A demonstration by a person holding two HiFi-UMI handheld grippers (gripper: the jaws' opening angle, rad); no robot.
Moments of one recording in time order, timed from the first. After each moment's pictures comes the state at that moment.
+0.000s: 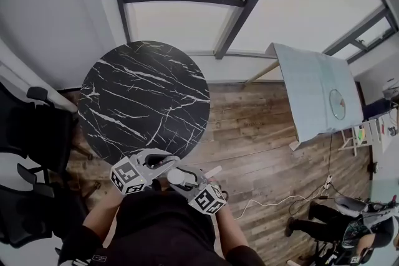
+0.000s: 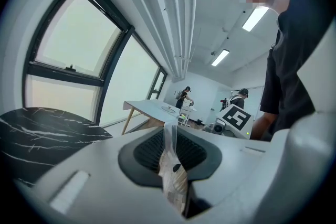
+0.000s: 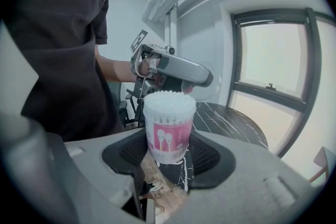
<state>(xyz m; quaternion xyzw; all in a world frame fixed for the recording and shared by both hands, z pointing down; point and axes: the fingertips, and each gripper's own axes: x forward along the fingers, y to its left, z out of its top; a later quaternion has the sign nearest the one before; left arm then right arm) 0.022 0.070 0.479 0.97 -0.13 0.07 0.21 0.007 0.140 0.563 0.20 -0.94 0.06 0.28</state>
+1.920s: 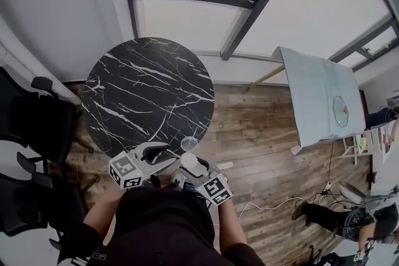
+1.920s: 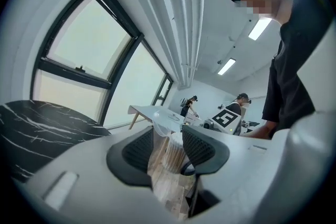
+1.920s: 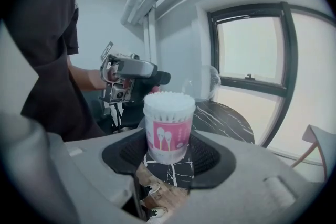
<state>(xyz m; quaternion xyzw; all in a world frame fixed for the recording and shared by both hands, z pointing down) 0.009 0.062 0.475 0.96 -0.17 0.02 0.23 0.047 0.095 0.559 0.28 -0.92 0.12 0.26</state>
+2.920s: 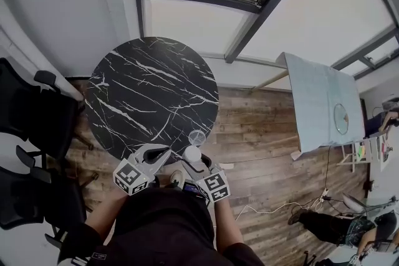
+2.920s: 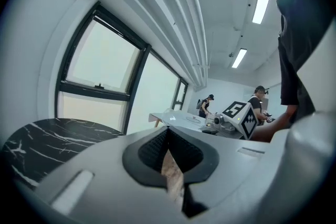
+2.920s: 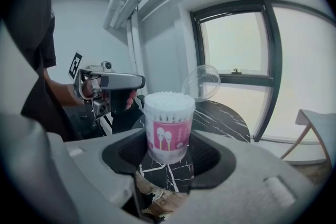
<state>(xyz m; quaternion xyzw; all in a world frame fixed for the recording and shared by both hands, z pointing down) -0.017 0.051 0.484 0.94 -0.29 0.03 0.17 0.044 0.067 0.562 0.35 -0.89 0.16 0.24</state>
